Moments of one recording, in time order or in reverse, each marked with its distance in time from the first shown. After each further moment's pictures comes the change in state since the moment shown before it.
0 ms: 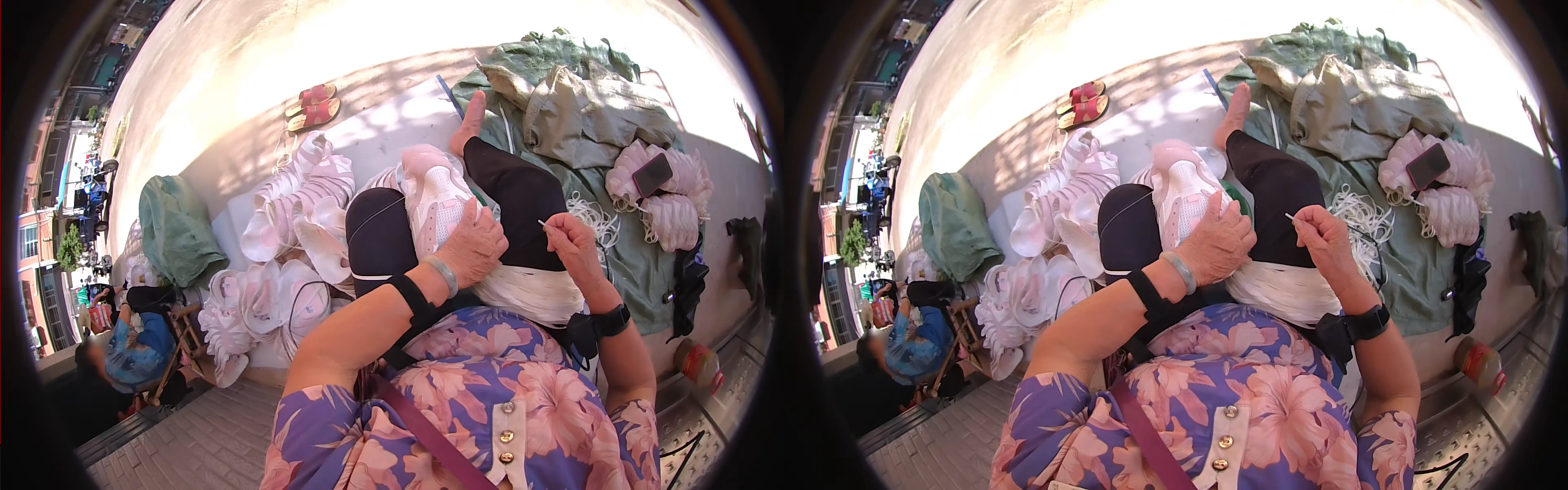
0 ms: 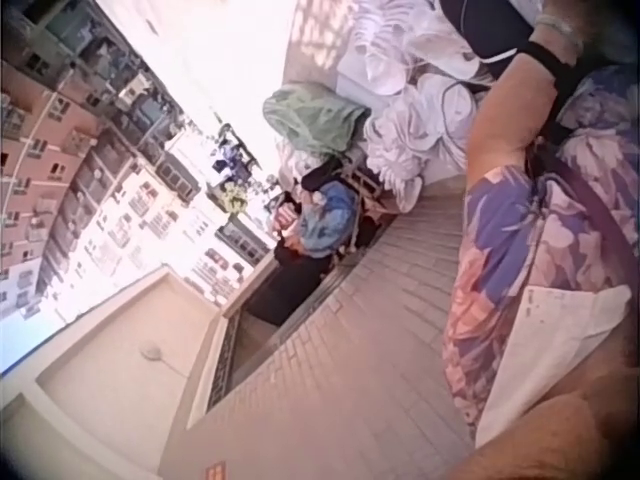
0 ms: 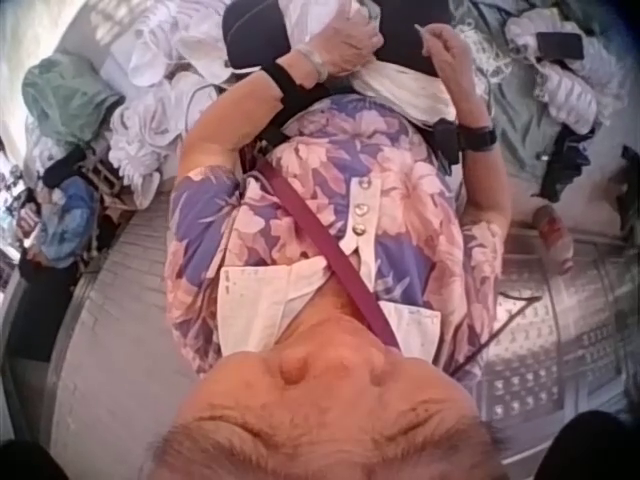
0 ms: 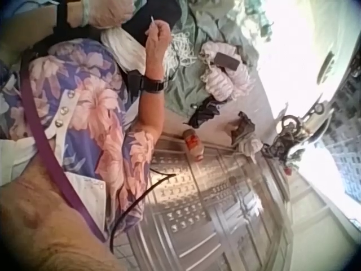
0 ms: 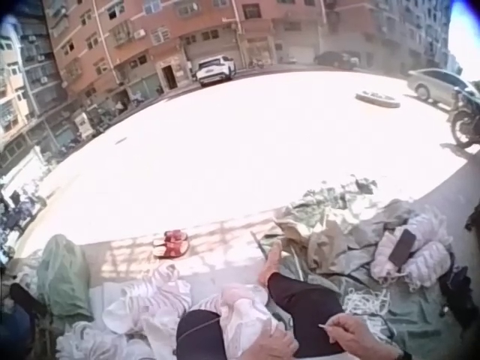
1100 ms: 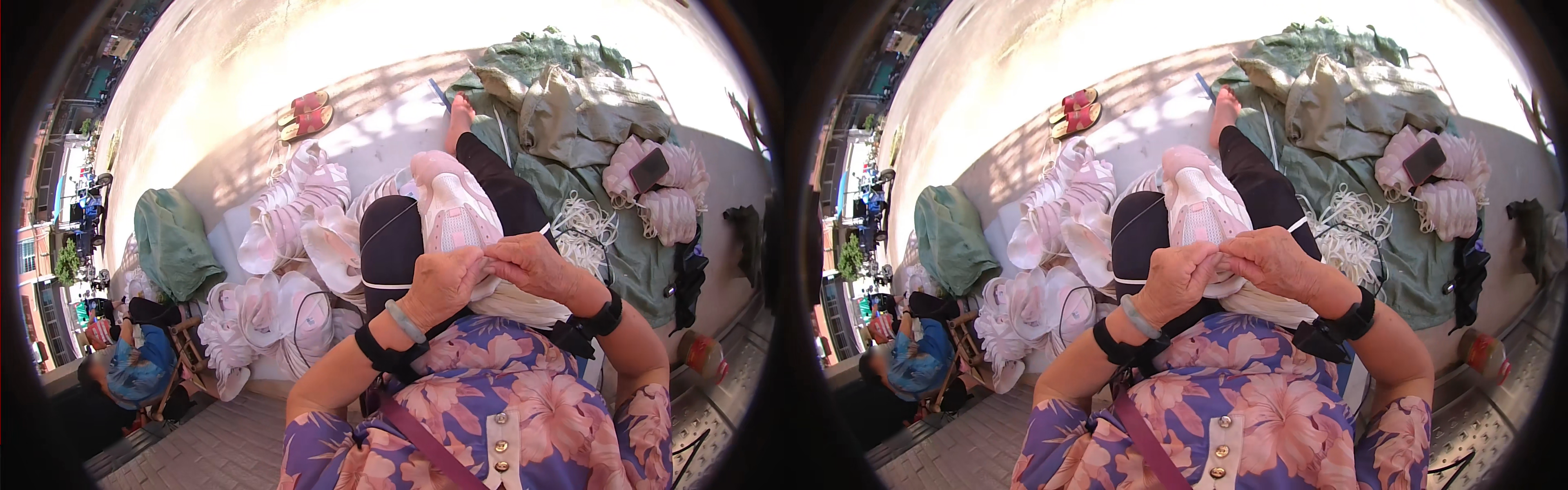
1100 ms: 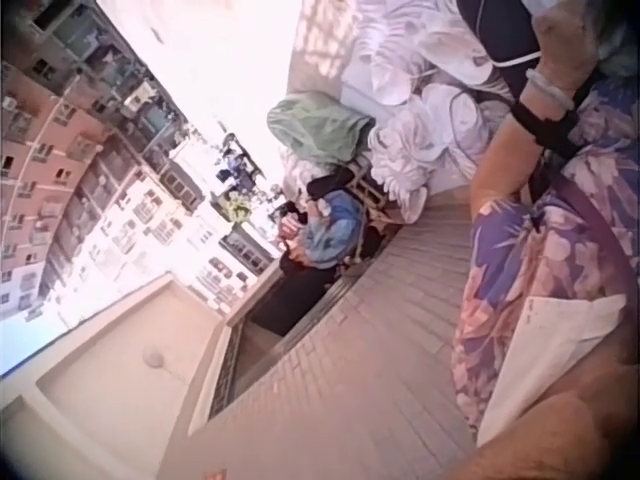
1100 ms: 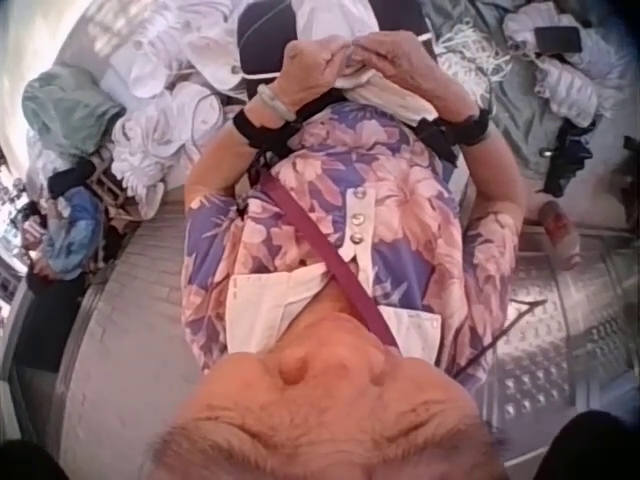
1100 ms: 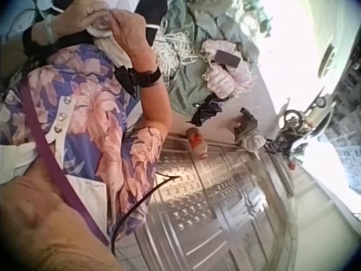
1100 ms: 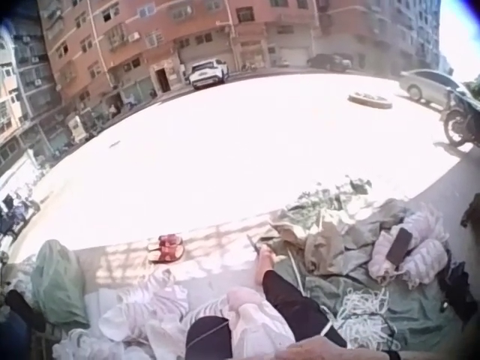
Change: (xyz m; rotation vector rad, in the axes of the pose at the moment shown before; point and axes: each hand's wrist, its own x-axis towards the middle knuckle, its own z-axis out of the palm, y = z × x) left_hand -0.042 0.005 -0.055 -0.851 0.459 -0.428; right_hand 0.015 -0.039 0.051 -0.407 -0.445 -0.588
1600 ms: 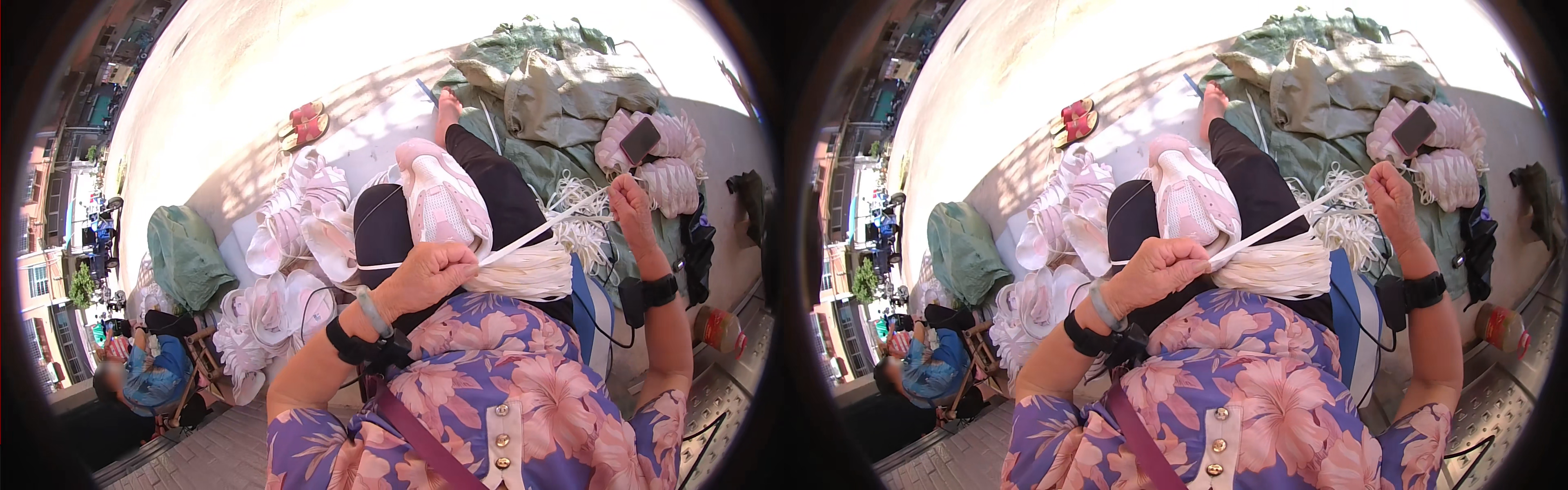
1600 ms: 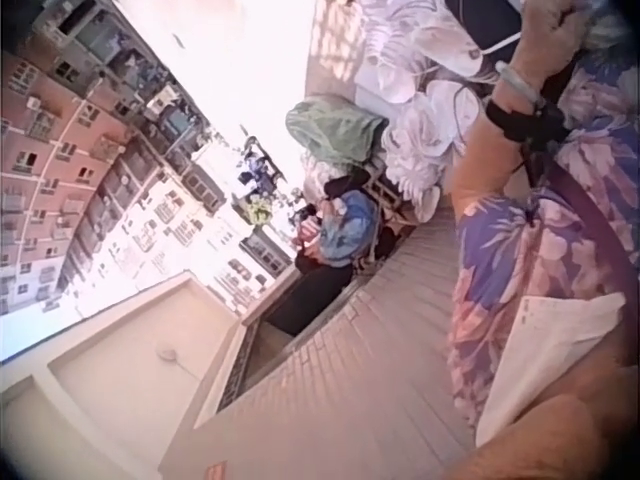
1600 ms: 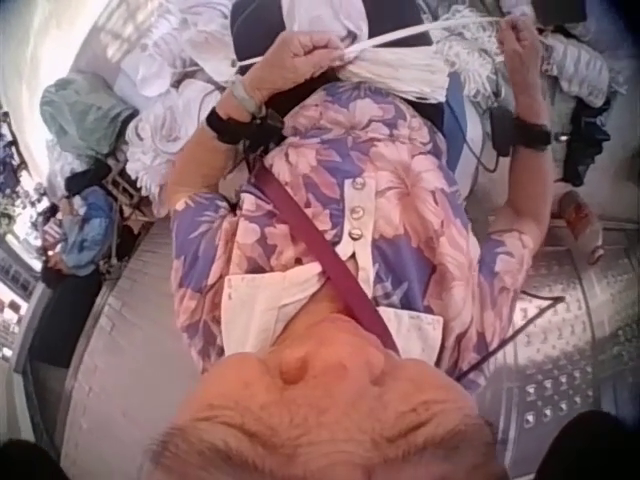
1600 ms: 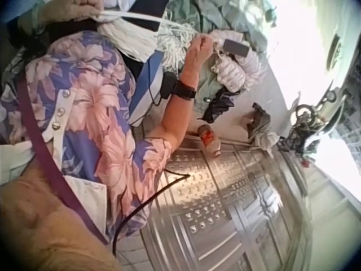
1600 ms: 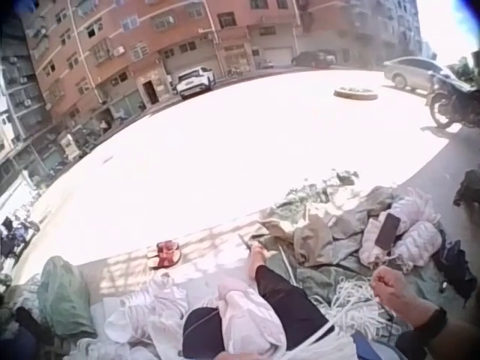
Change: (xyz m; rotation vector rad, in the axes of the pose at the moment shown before) left_hand -0.008 0.037 -0.014 -0.487 -0.515 -0.379; right_hand -0.149 0.056 -0.092 0.193 0.653 0.531
